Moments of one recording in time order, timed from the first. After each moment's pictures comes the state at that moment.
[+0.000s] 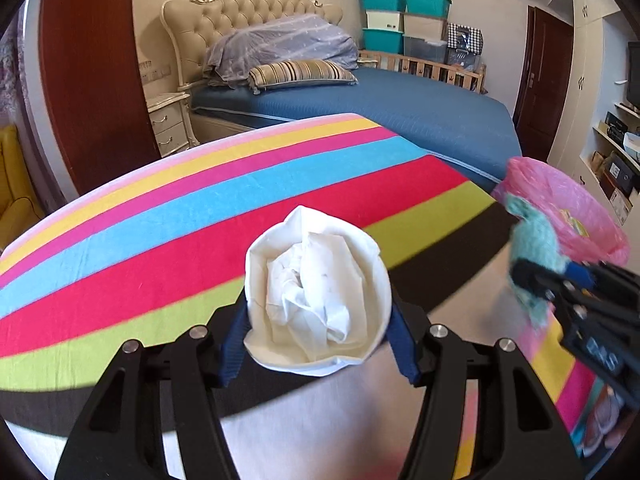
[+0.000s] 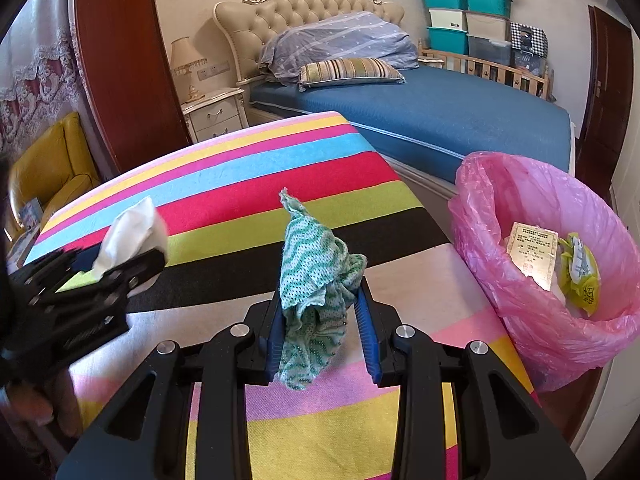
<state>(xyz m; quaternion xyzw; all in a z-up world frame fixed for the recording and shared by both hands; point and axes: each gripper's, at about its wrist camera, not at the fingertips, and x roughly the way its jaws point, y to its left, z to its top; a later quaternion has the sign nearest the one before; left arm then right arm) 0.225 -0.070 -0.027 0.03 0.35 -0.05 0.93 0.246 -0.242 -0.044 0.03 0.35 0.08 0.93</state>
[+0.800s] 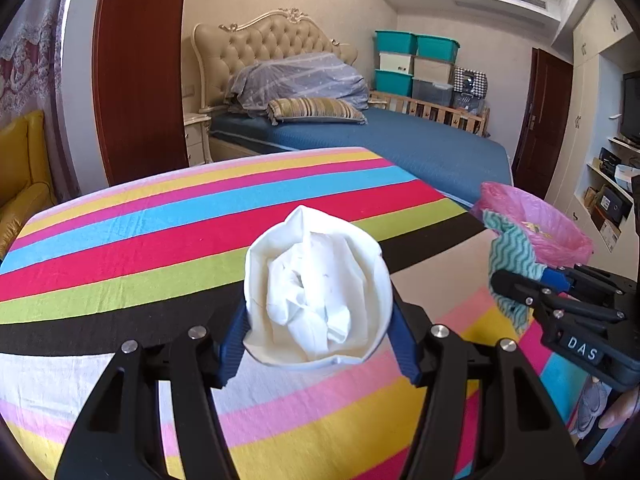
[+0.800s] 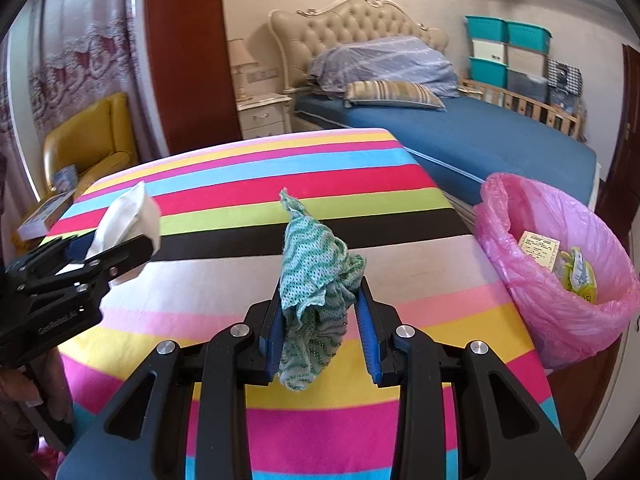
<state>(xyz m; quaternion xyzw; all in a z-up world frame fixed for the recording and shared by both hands) 0.130 -0.049 -0.011 -0.01 0.28 -0.04 0.96 0.164 -0.224 -0.035 -0.02 0.30 0.15 0.94</state>
